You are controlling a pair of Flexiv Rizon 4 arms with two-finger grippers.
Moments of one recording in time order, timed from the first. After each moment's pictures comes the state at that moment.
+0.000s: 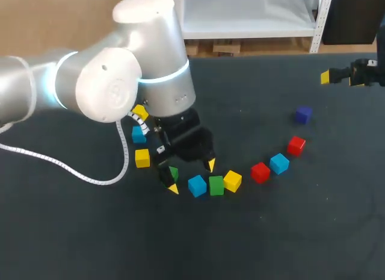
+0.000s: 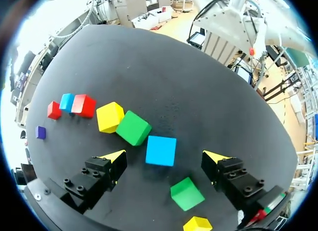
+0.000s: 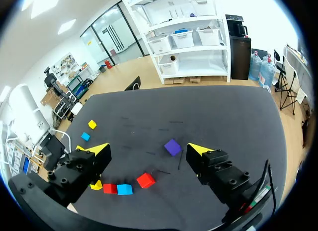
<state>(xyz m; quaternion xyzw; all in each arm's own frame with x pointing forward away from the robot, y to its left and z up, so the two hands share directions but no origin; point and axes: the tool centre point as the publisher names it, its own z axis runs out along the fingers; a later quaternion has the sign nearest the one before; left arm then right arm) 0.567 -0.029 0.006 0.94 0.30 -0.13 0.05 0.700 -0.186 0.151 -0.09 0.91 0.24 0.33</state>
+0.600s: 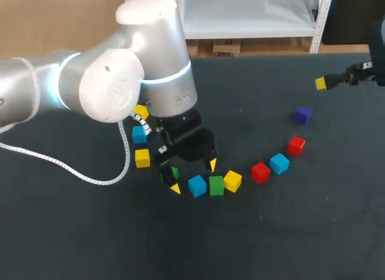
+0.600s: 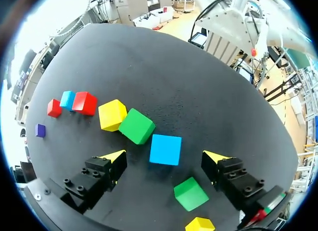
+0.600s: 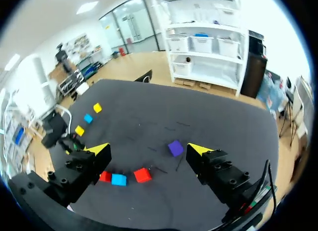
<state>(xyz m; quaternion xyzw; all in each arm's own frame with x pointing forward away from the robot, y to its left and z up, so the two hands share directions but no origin) 0.572 -0.030 0.003 0.94 0.31 -0.13 0.05 0.689 -0.175 0.155 -0.22 0.90 0.21 0.32</state>
